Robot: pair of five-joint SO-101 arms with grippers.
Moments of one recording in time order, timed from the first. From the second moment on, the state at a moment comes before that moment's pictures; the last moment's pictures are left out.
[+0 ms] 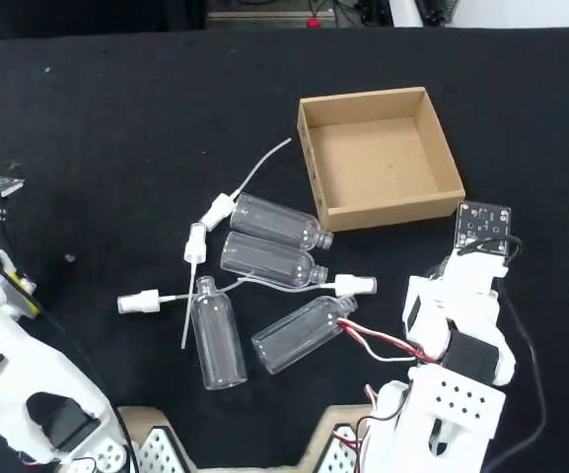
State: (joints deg) left arm -49.2 31.9 -13.0 91.5 -64.8; right arm 23.7 -72.7 72.9 62.4 10.9
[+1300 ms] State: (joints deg) left arm -24.7 -9.5 -13.4 100.0 -31.2; right arm -25.9 -72.7 55.2 50.9 6.5
